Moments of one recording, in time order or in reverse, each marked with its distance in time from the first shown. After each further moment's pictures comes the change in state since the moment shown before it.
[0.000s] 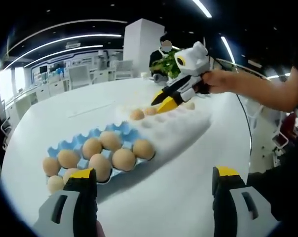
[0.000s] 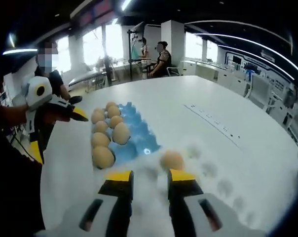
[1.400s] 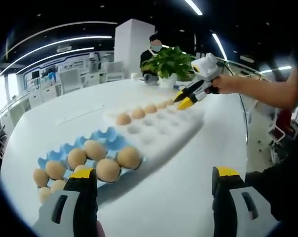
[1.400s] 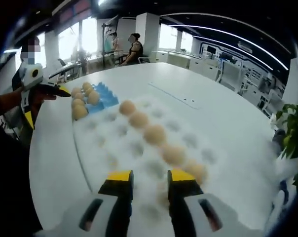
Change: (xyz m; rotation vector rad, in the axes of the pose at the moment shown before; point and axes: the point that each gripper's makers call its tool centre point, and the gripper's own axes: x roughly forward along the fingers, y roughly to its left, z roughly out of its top) left arm 0.016 -0.024 0.008 0.049 0.002 -0.053; right arm -0.099 -0.057 -0.096 0.074 0.091 -0.241
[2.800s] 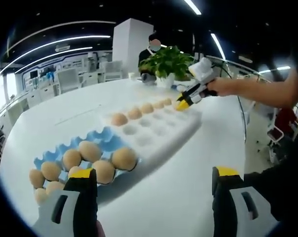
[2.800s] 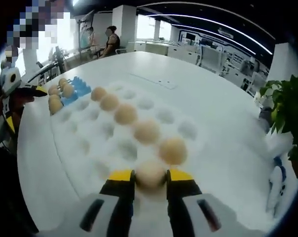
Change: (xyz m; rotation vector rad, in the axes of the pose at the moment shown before) left arm 0.004 -0.006 0.002 -0.001 -0.001 -0.017; right arm 0.002 -0.031 -0.031 0.108 0.088 -0.130
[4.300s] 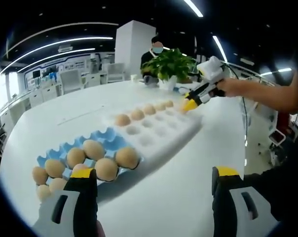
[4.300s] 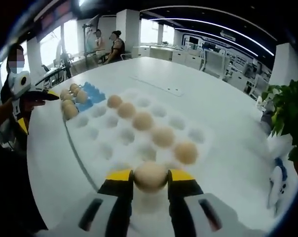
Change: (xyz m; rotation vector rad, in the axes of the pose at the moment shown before) left arm -0.007 0.002 -0.002 -0.013 -0.018 0.019; right arm -0.023 0.028 0.007 0.001 -0.037 0.045
